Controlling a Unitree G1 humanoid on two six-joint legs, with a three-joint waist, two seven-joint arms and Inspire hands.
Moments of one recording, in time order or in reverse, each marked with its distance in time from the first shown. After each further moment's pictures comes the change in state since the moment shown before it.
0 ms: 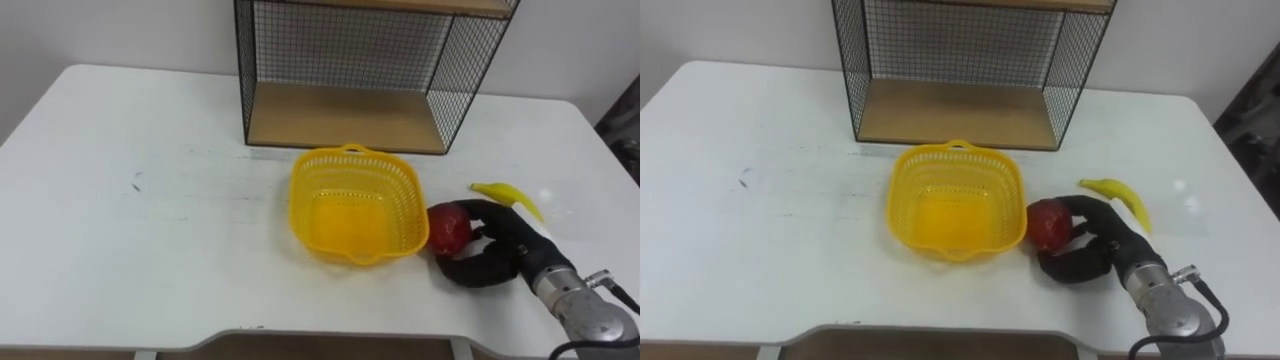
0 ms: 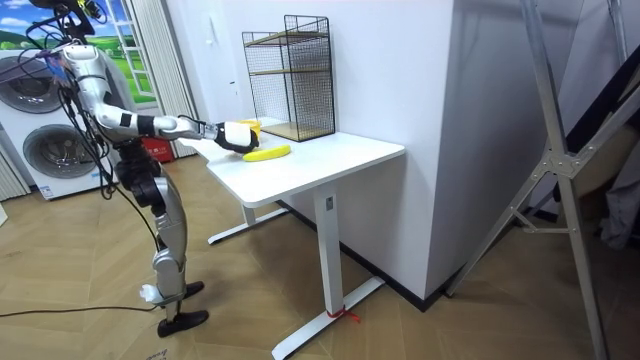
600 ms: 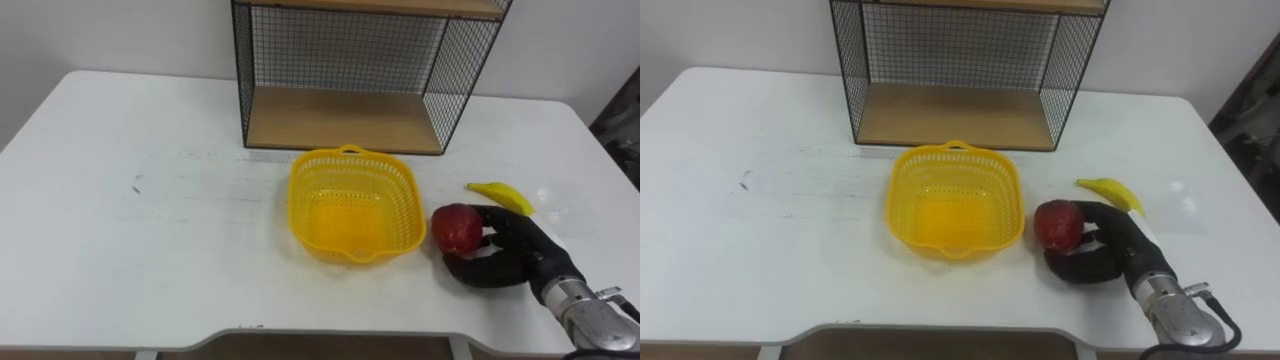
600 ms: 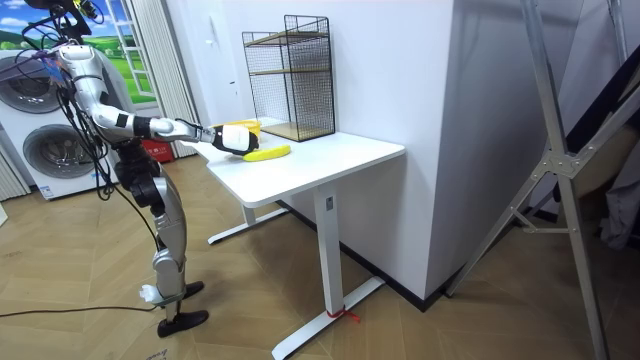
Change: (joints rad) left arm 0.006 -0.007 0.013 0.006 -0.001 -0.002 0.003; right arm 0.005 0.001 -0.031 0.037 0.122 0.000 -0.010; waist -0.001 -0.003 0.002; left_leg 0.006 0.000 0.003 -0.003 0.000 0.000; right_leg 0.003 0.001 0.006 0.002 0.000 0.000
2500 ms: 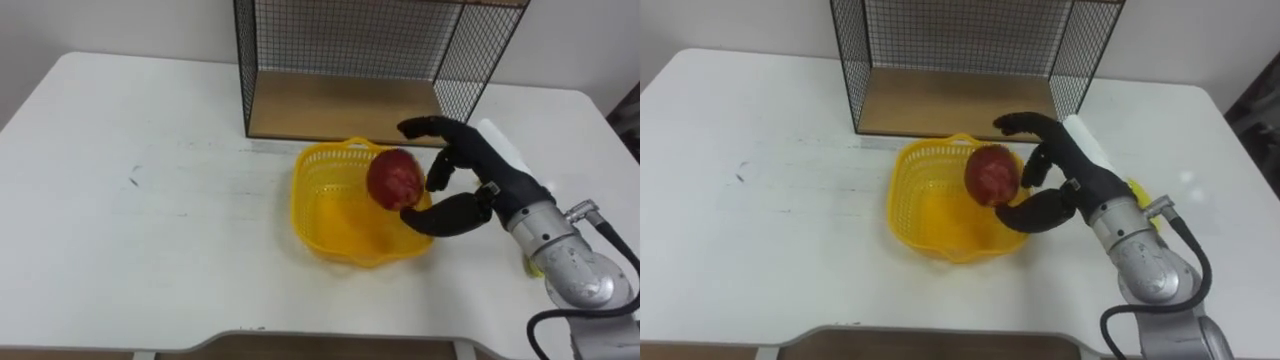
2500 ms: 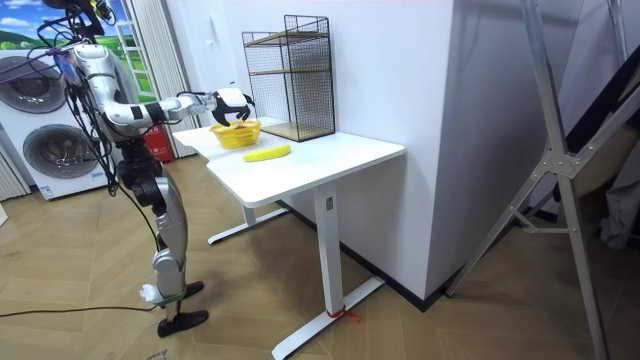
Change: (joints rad) left arm -0.049 -0.007 -0.064 0.039 0.000 -0.026 0.003; right arm -0.039 0.001 0.117 -0.500 -0.273 0.008 0.025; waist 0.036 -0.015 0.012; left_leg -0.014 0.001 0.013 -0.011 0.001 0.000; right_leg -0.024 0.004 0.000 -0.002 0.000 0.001
